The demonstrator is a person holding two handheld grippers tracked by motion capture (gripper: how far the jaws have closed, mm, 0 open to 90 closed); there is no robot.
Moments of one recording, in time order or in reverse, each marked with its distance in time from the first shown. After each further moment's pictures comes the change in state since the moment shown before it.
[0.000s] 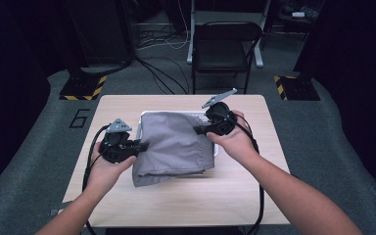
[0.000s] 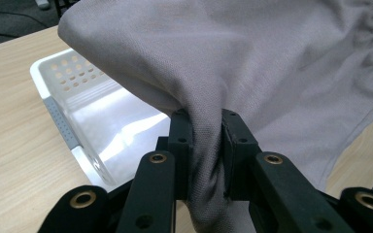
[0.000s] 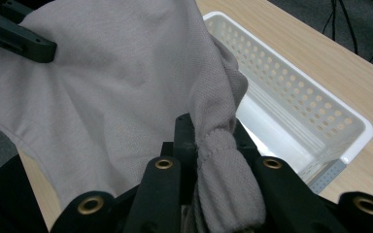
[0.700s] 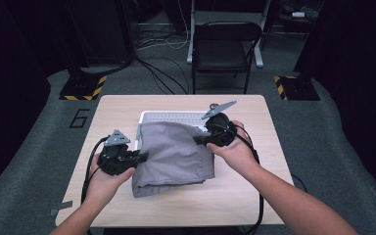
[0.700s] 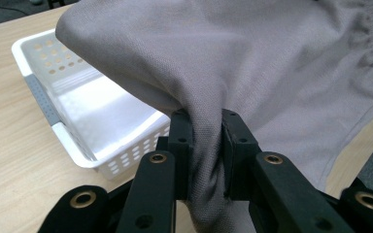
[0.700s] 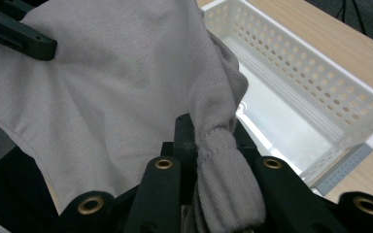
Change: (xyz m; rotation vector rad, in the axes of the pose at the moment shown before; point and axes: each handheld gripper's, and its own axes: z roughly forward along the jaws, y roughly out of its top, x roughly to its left) left arm -0.012 -0.026 -0.005 0.001 -0.016 -0.003; right arm 0.016 -0.020 0.002 0.011 0.014 -0.013
